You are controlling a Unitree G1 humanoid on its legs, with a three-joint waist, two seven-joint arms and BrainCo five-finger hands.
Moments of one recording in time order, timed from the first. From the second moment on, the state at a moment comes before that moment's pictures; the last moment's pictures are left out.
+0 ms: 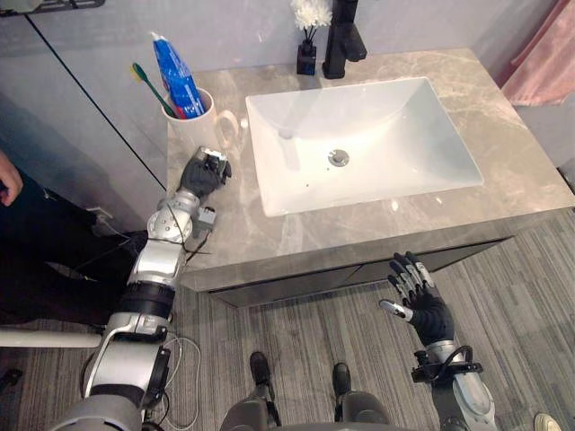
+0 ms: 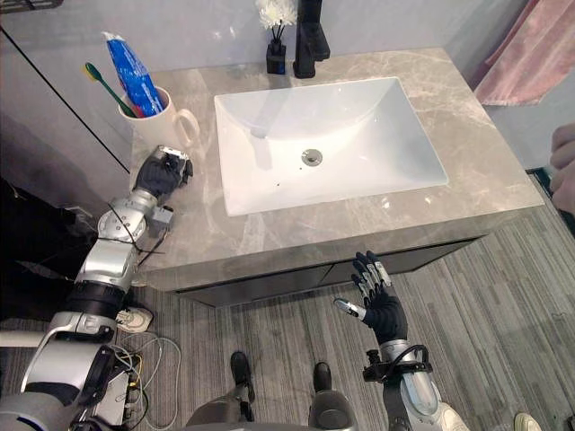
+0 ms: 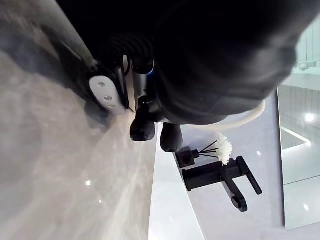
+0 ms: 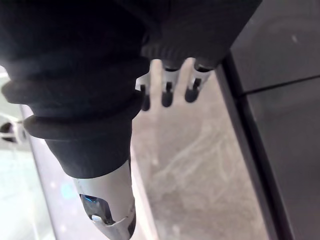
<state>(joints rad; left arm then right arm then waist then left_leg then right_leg) -0.66 0.47 -0.06 0.49 -0.09 -0.10 -0.08 0.43 -0.06 -0.06 -0.29 0.35 -0.11 0.26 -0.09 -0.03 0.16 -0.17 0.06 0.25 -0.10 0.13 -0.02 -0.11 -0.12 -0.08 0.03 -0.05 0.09</state>
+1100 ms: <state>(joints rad) -0.49 0.39 -0.11 0.17 -0.17 -0.10 -0.05 0.42 -0.05 0.00 -0.29 0.36 -0.14 0.26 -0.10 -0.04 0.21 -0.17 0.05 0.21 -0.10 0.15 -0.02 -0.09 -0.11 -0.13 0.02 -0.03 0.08</state>
